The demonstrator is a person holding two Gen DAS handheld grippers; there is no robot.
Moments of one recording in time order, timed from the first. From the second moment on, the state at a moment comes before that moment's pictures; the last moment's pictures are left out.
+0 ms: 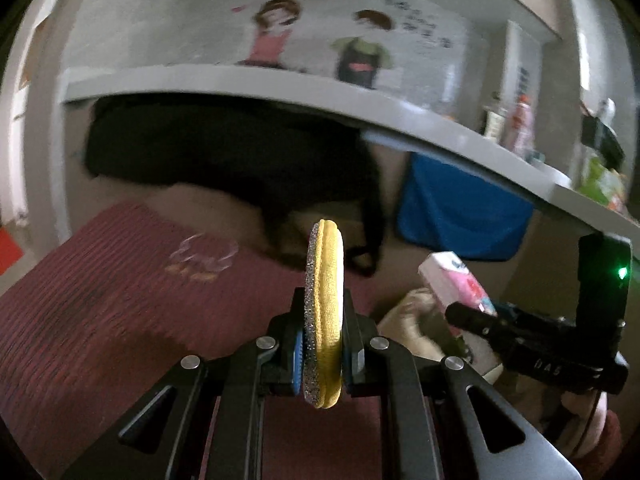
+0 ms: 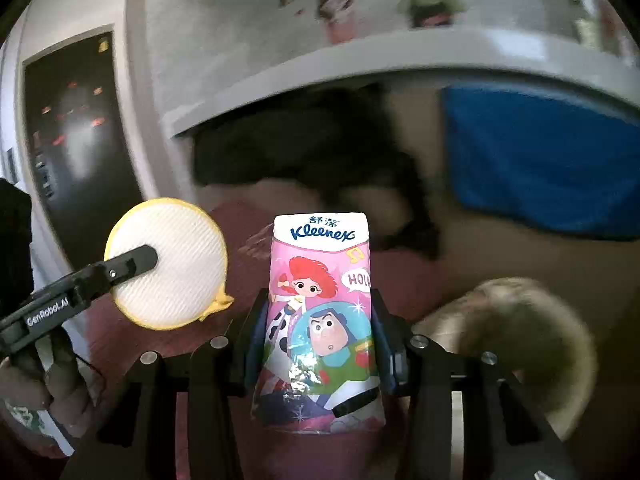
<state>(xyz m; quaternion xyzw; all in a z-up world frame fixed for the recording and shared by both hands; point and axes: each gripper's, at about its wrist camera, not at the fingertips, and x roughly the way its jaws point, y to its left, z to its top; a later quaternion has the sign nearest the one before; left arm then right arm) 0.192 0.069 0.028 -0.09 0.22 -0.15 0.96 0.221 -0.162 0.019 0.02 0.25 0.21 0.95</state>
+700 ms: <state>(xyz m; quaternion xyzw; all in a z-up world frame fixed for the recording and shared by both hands) 0.262 -0.094 0.004 -0.05 0.25 -0.27 0.93 0.223 -0.298 0.002 0.07 0.23 0.05 0.97</state>
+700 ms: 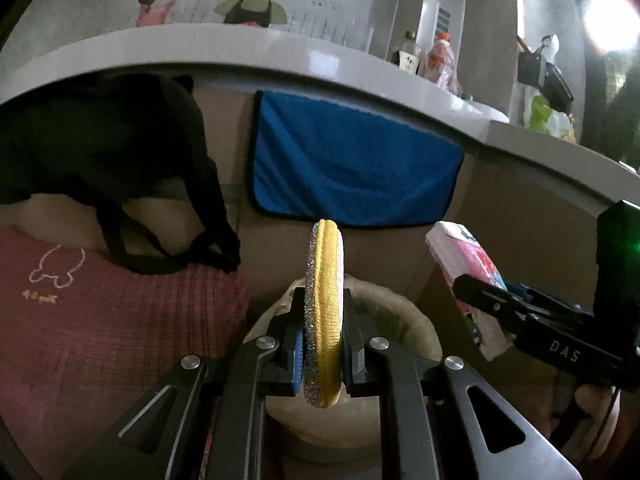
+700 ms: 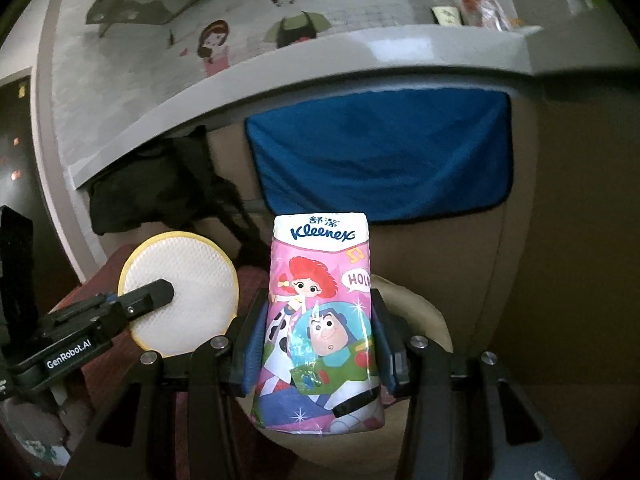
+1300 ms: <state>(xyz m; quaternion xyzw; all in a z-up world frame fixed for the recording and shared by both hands) 0.320 -0.134 -0.040 -0.07 0.31 -0.32 0.89 0.272 -0.336 -0.043 0.12 0.27 0.04 0.95</state>
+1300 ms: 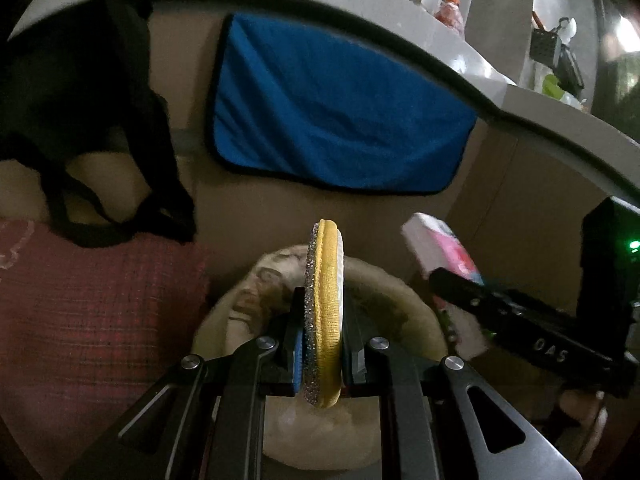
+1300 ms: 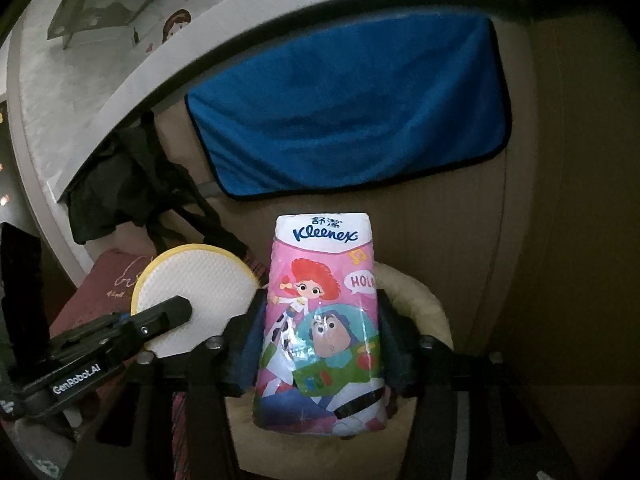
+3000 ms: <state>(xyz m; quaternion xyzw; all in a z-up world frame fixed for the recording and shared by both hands) 0.006 0.019 0.017 0.04 0.25 -0.08 0.96 -0.015 -0.178 -0.021 0.06 0.19 0.03 0.98</state>
